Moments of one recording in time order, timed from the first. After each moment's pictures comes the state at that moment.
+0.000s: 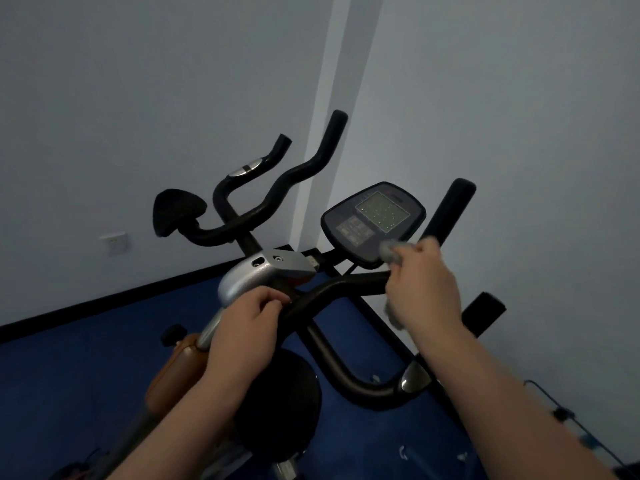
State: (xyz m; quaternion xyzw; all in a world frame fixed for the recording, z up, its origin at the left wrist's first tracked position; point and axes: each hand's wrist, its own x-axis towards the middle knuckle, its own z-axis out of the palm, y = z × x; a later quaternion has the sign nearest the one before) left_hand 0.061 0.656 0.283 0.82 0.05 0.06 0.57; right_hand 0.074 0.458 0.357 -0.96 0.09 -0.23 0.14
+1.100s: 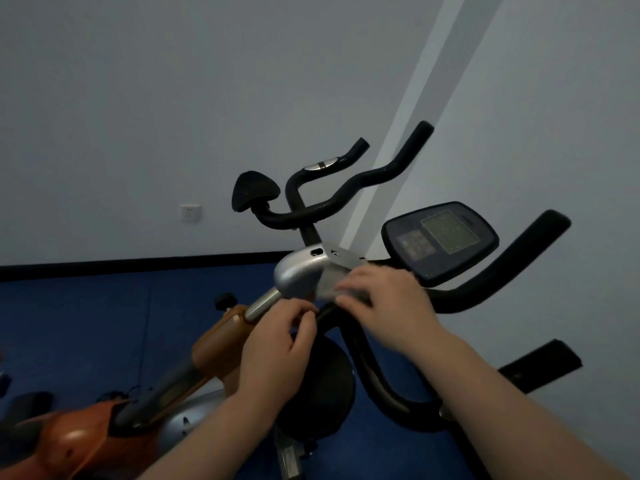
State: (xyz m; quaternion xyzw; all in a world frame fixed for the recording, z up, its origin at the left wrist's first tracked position) left_hand 0.019 0.656 0.245 0.82 0.05 0.20 0.54; right_hand 0.086 0.512 0.347 -0.95 -0.28 -0.07 0.08
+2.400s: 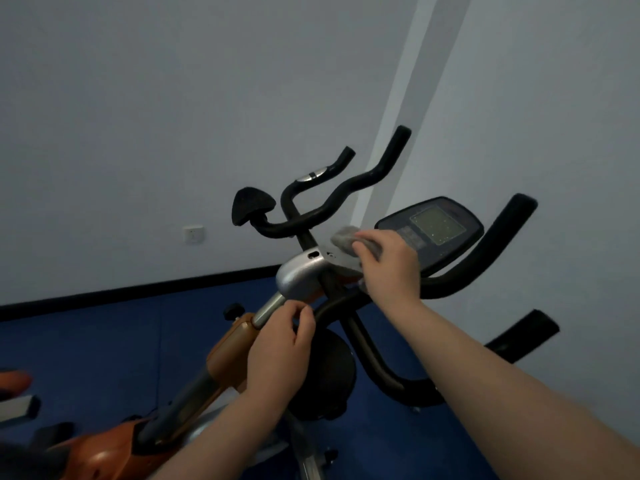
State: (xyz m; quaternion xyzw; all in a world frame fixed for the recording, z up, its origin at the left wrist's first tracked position) left_hand 0.012 0.656 0.250 0.83 0.08 0.15 0.53; right_hand 0.109 0.521 0.333 -0.90 -0.12 -0.22 0.37
